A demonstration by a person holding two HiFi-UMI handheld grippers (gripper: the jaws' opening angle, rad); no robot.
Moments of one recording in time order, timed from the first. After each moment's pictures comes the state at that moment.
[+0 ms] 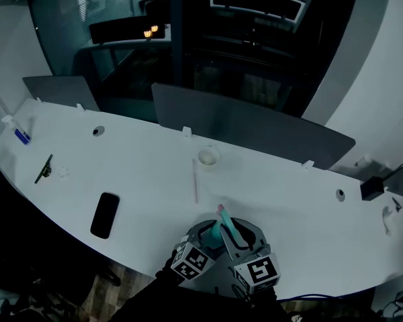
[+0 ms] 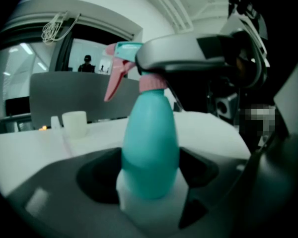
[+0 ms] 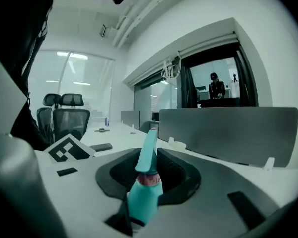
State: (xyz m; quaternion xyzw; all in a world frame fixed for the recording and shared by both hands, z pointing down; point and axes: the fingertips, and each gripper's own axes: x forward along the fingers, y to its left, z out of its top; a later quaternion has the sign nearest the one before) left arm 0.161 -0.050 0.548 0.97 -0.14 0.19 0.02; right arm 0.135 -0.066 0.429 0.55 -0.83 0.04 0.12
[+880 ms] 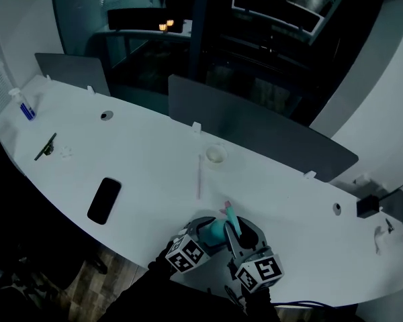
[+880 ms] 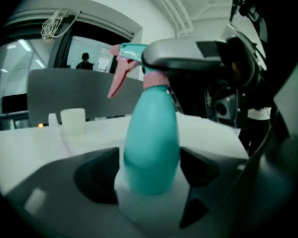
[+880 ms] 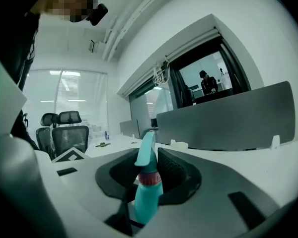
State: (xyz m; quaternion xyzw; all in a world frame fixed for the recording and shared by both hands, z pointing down) left arm 0.158 -0.048 0.552 0.97 -0.12 0.20 0.03; right arm 0.145 -0.065 0.427 0.55 -0.83 0.09 0.02
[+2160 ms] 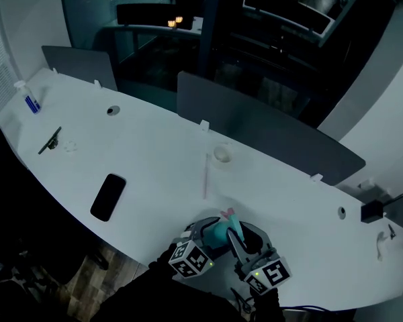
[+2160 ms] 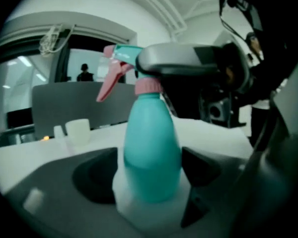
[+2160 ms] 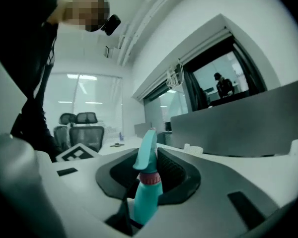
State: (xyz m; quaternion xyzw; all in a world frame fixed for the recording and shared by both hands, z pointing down) left arm 0.151 -0.045 0.546 0.97 -0.14 0.19 -0.02; right arm 0.128 -0.054 0.426 0.47 -0.88 0.06 0.01
